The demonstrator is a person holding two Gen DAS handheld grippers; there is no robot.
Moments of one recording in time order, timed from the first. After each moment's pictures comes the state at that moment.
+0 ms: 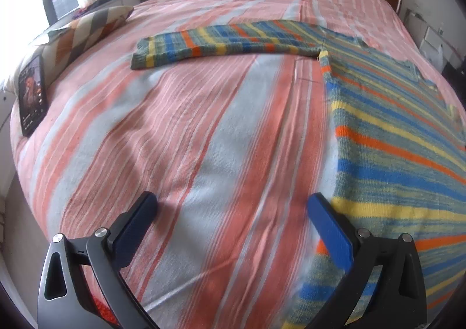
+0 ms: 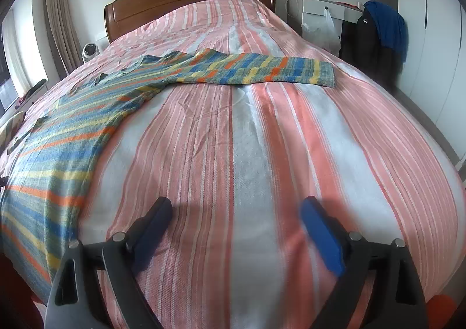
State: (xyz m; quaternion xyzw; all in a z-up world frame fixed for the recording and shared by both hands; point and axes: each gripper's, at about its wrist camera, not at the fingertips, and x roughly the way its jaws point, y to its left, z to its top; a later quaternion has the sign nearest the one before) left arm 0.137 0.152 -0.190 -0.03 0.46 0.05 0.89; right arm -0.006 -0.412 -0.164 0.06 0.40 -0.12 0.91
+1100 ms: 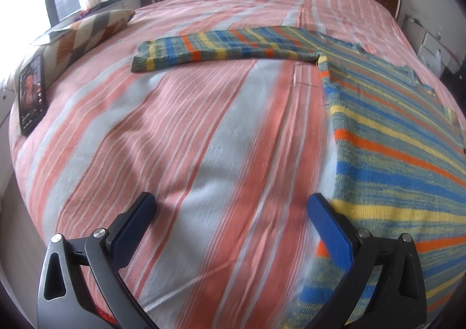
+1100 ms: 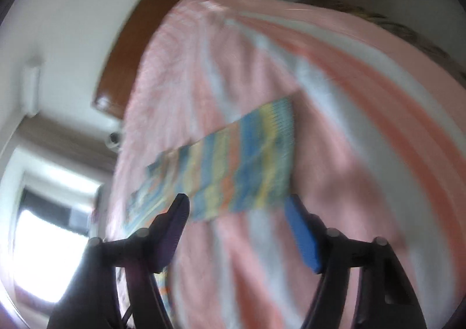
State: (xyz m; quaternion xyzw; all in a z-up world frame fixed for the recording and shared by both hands) left arm 0.134 0.152 -0.194 -0.03 0.44 0.05 0.89; right arm 0.097 -0.628 -0.136 0.43 0.39 -0.08 0.81
